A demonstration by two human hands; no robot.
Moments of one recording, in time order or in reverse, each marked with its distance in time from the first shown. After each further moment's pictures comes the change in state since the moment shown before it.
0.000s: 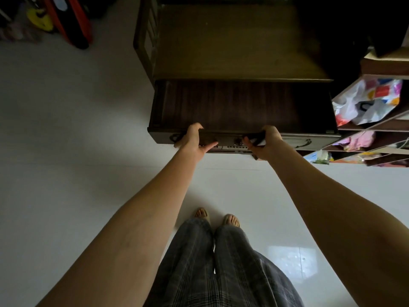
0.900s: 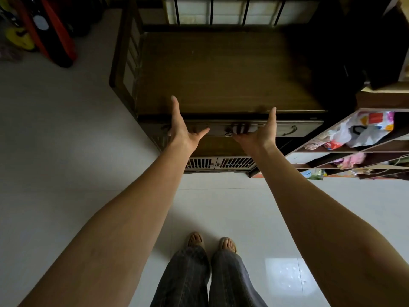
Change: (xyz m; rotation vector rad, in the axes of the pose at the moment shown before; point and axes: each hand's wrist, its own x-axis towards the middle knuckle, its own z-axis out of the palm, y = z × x) left_hand 0.032 0.075 0.083 -0.248 -0.235 0.080; right_hand 0.057 -0.063 0.065 0.473 -0.377 -0.156
